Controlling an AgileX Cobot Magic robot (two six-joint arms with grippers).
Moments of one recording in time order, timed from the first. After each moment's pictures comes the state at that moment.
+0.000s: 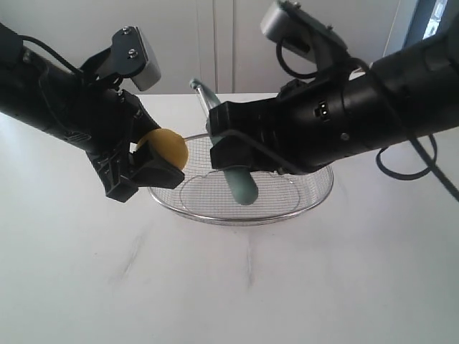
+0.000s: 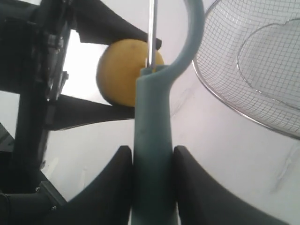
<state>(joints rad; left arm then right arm) -0.47 1.45 -1.11 -0.73 0.80 1.27 0.56 1.30 -1.00 0.76 0.66 -0.25</state>
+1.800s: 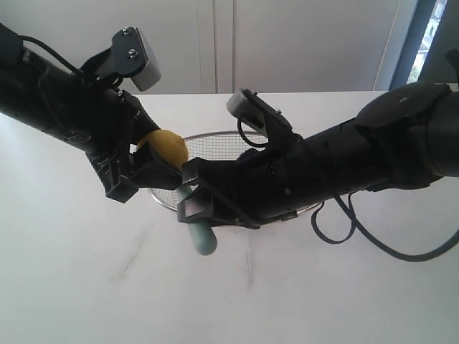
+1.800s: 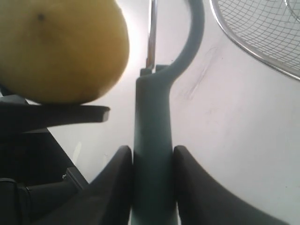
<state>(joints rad) -0.47 1.45 -1.11 -0.73 0.80 1.25 0.56 1.56 -0.90 1.26 0.68 -0.66</state>
